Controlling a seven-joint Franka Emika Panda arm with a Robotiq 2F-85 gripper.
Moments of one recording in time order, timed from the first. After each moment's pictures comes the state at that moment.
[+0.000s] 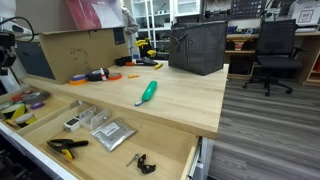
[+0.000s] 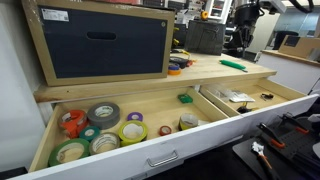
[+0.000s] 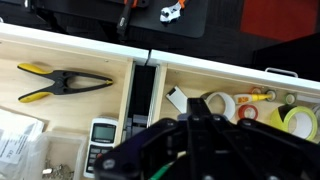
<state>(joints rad) 0.20 -0.21 0.14 -2.27 0.23 1.78 0.08</state>
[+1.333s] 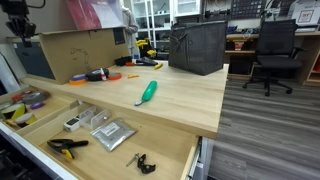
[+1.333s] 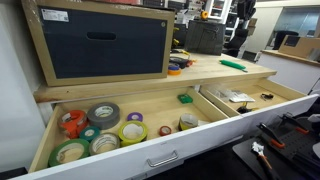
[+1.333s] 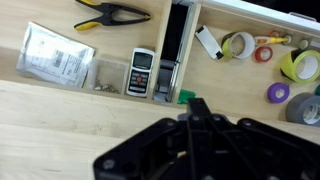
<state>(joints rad) 0.11 -0.24 0.06 -2.06 0.12 1.77 -0.06</state>
